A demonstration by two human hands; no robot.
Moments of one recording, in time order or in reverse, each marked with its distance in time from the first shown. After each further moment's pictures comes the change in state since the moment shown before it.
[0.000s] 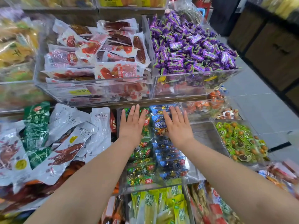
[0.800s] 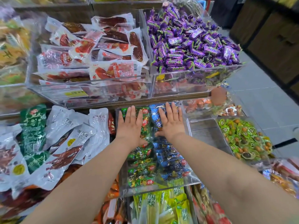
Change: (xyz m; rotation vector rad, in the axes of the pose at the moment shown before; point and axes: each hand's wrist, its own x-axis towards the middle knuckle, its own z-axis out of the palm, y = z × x) left_hand -0.001 -0.005 0.006 -0.031 -0.013 0.027; right_hand 0.034 -0.017 0.006 0.103 -0.194 0.074
